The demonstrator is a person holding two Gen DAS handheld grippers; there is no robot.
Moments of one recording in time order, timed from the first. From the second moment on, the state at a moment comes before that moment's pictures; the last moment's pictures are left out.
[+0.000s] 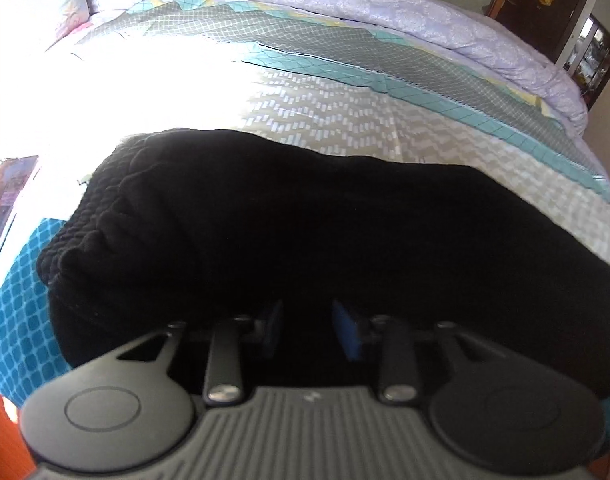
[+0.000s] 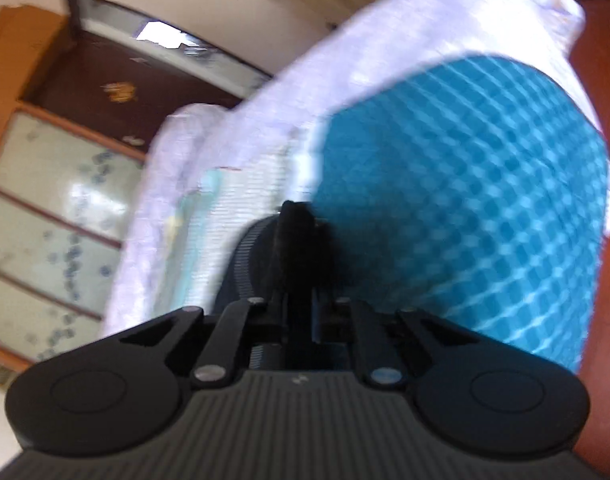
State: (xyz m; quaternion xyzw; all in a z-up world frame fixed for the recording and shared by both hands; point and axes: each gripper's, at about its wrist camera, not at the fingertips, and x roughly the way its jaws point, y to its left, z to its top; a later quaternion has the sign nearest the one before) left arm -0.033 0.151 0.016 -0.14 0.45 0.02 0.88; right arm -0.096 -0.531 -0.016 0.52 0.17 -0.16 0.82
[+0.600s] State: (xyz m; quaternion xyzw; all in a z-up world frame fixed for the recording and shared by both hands) left arm -0.074 0.176 0.034 -0.23 0.40 -0.03 0.89; right arm -0.048 -0.243 -0.013 0.12 0.41 0.15 0.89
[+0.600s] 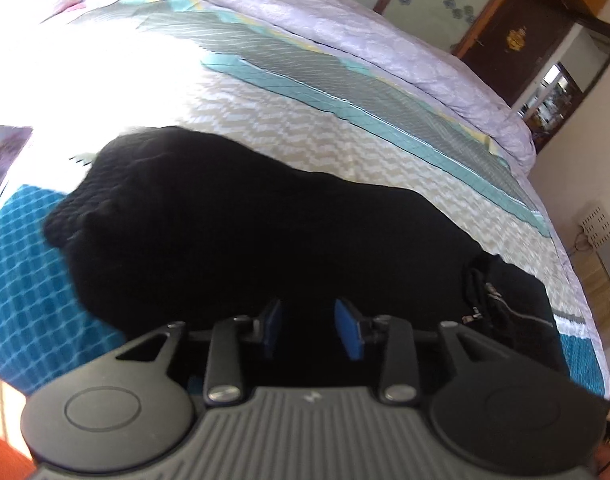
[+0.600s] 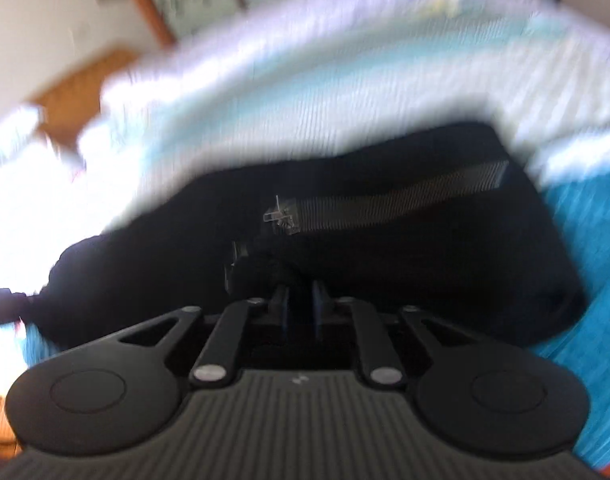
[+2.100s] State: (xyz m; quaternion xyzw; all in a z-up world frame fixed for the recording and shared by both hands) left arm -0.053 0.212 0.052 -0.27 0.25 -0.05 0.93; right arm 0.025 -0.061 -0.023 0.28 0.48 0.25 0.79
